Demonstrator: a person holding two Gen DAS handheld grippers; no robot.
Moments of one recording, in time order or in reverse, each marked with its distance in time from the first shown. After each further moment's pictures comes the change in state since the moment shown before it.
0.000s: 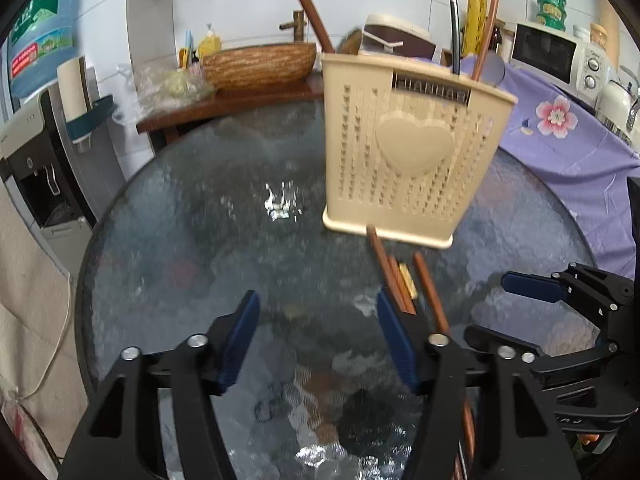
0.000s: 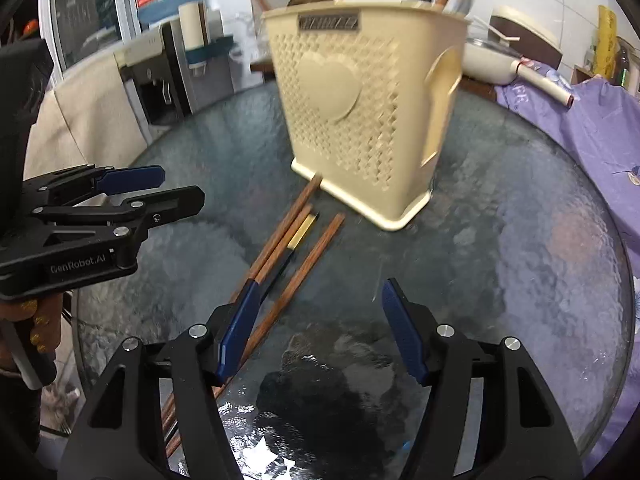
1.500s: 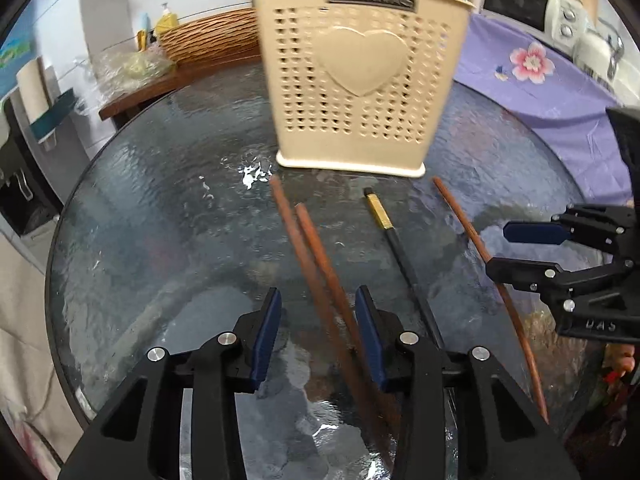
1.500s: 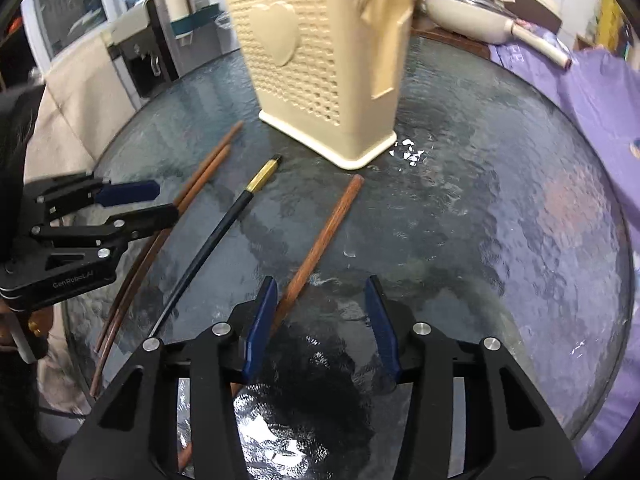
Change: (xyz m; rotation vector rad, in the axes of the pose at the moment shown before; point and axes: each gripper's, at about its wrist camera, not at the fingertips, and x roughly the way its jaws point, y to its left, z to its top) left arm 0.018 -0.022 -0.025 0.096 0.125 -0.062; right arm -0.001 -0.043 -0.013 0.053 0.132 0.027
